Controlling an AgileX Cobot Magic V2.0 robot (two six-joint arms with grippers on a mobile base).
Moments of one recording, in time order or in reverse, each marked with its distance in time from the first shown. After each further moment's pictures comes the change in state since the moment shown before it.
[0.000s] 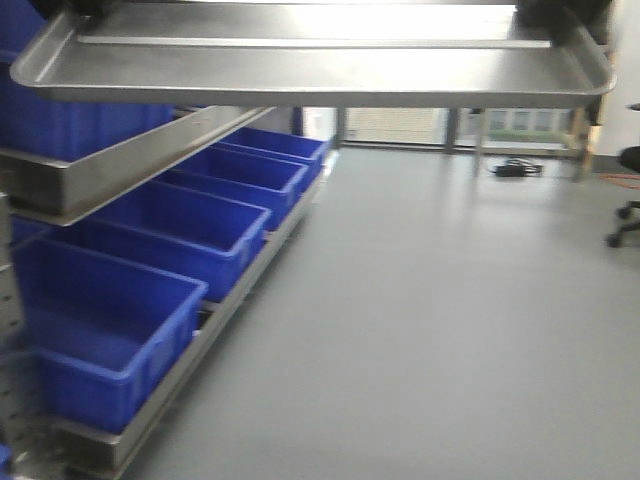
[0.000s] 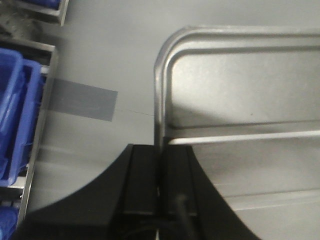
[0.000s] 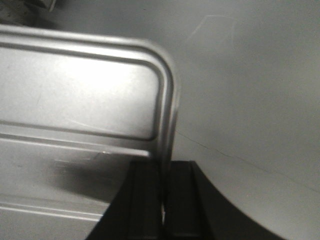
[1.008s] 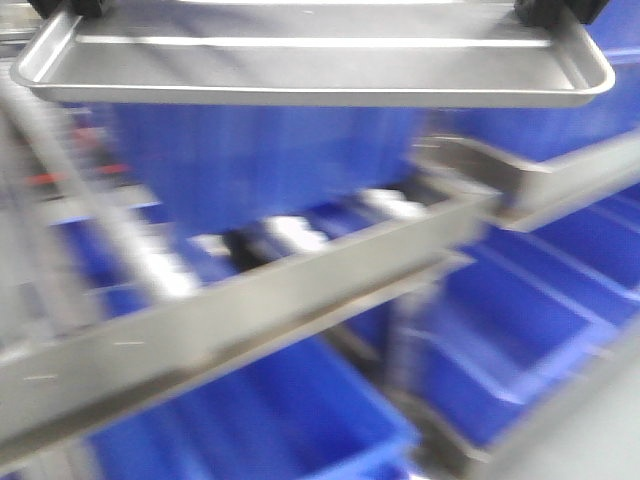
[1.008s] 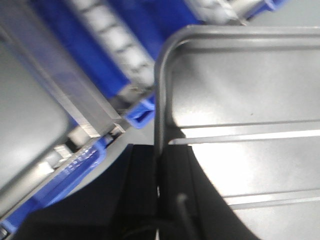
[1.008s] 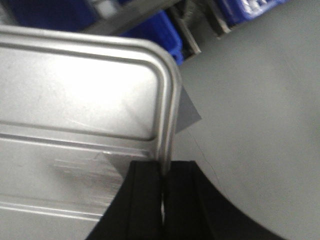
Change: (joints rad) left arm 0.000 0.000 0.000 0.004 0.000 0.000; right arm 0.000 0.000 0.000 0.000 -0.004 0.000
